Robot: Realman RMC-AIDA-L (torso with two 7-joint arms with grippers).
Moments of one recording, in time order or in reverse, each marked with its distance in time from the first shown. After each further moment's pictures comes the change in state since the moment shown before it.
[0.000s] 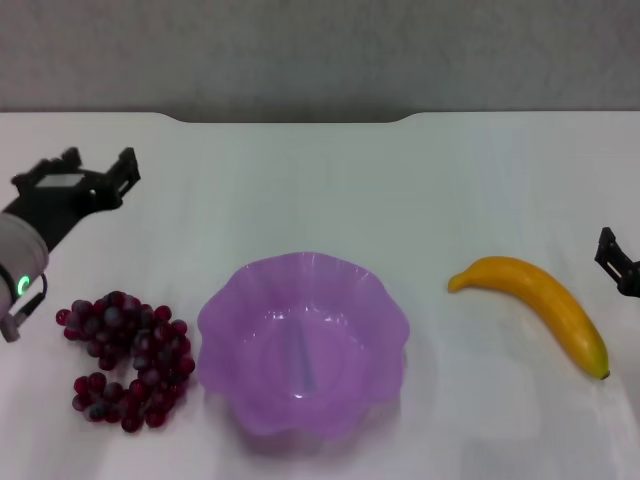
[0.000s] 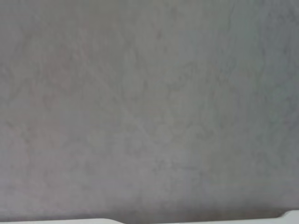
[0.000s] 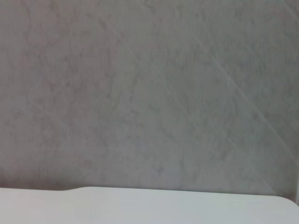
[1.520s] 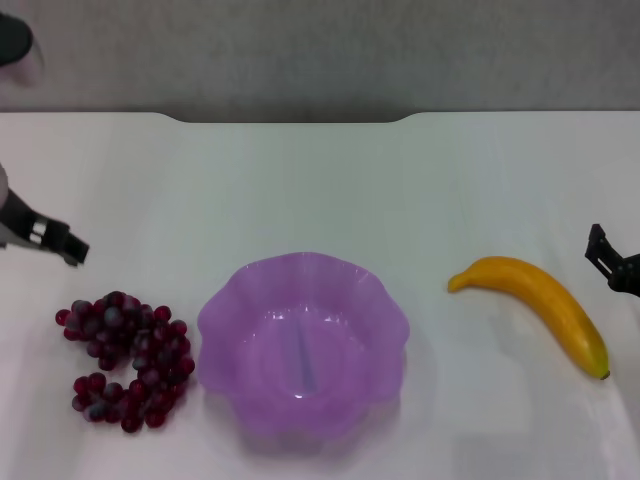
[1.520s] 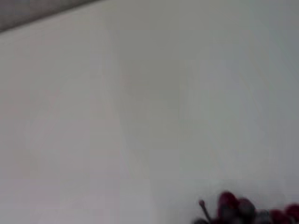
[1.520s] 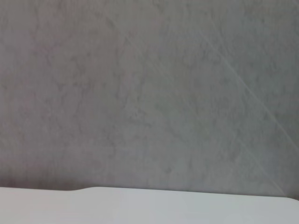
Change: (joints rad) left arm -0.610 0.004 -0.547 -0.016 -0.670 -1.484 1.156; right arm 0.014 -0.002 -0.003 0.008 -0.006 0.014 0.000
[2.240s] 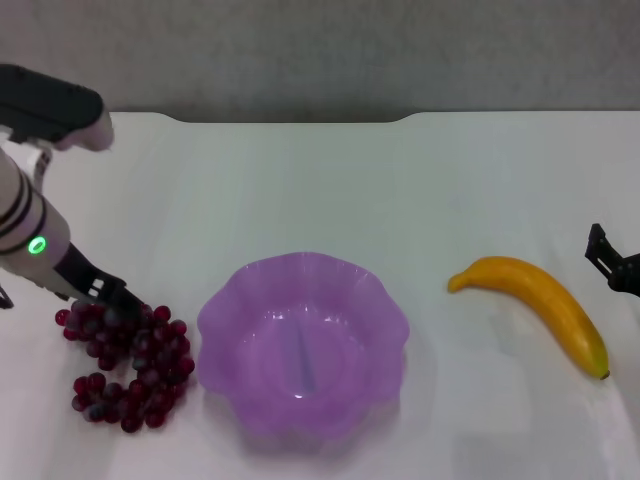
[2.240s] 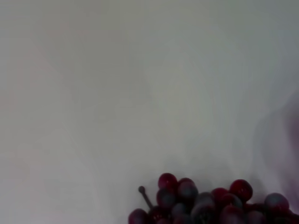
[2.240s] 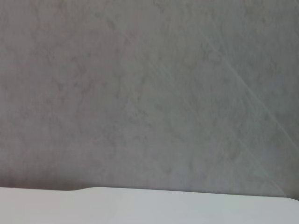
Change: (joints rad) left arm -0.029 -0.006 0.078 -0.202 -0.108 0.093 0.060; right arm 0.000 0.000 0.000 0.000 0.000 0.000 0.000
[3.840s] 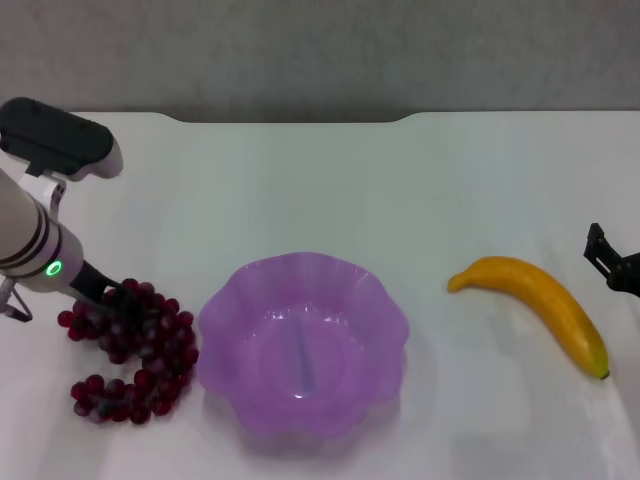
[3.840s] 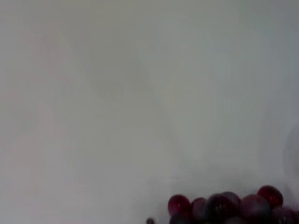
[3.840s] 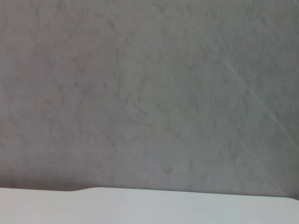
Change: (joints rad) left arm -0.011 -0.001 0.011 -0.228 -0.017 0.285 0.054; right arm 0.001 0.002 0.000 0.000 0.002 0.000 0.000
